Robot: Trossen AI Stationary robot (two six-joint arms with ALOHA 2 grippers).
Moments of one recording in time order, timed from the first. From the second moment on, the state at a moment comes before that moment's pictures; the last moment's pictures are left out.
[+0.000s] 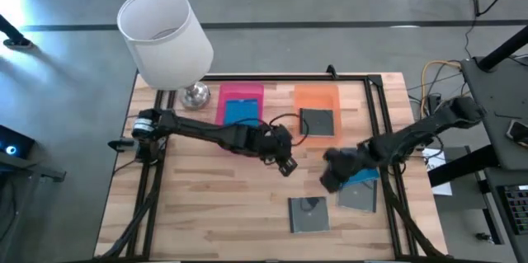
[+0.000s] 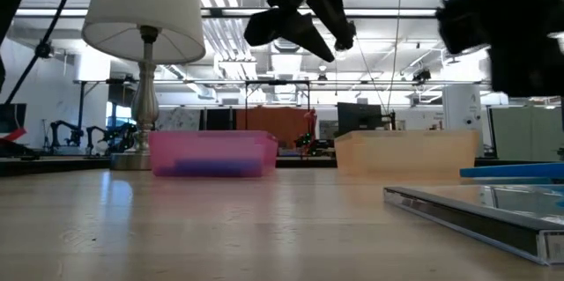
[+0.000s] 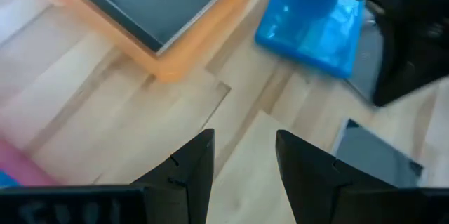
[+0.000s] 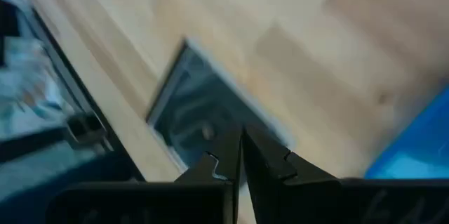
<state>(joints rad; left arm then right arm) -0.13 1.89 1.68 -0.64 -0.28 -0.70 0.38 1.17 0.63 -0.39 -0.07 1.35</state>
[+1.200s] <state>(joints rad) -0.54 1.82 1.50 -0.84 -0.49 -1.10 0.57 1.96 1.25 -0.61 0.03 0.97</state>
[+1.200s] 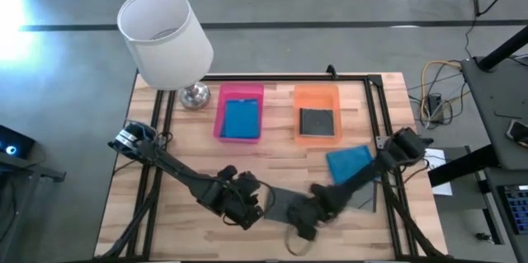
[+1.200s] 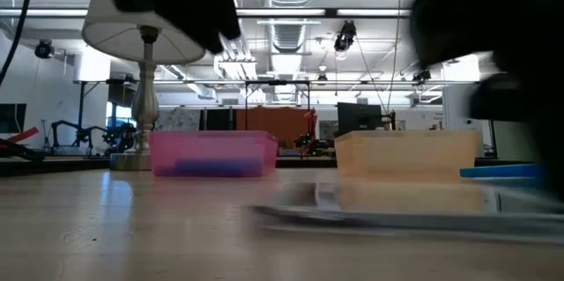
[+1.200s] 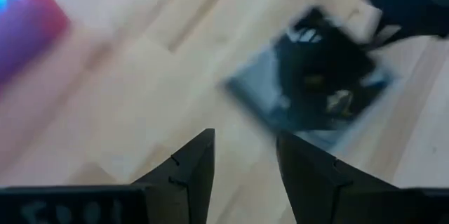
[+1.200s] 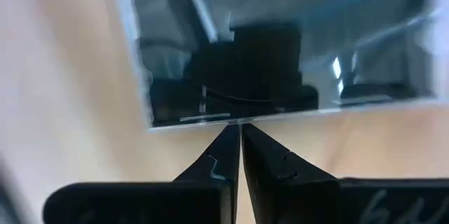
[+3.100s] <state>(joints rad) -0.34 1.74 0.66 0.22 -0.03 -1.62 0.30 2.01 1.33 -0.49 -0.07 0.87</state>
